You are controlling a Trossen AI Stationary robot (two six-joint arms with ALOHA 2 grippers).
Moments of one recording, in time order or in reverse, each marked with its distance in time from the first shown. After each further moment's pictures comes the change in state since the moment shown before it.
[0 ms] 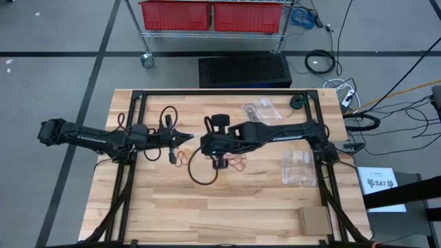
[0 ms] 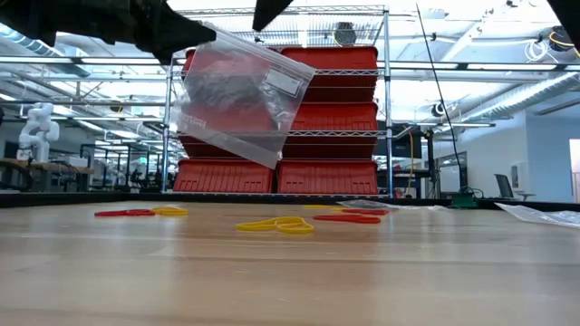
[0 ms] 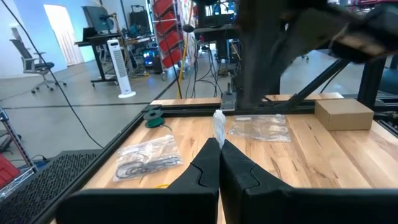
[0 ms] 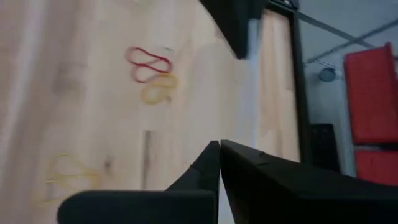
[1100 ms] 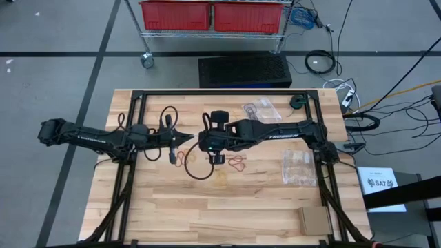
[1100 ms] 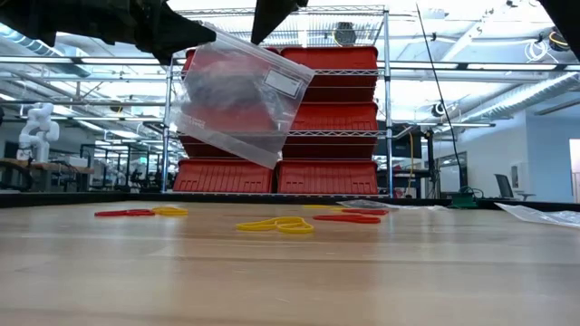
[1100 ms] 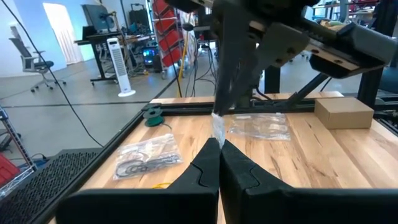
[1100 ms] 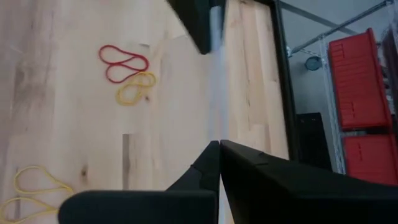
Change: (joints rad) left arm 0.000 0.001 0.000 -0.002 0.000 -0.002; right arm -0.030 0.021 0.000 0.016 0.020 0.025
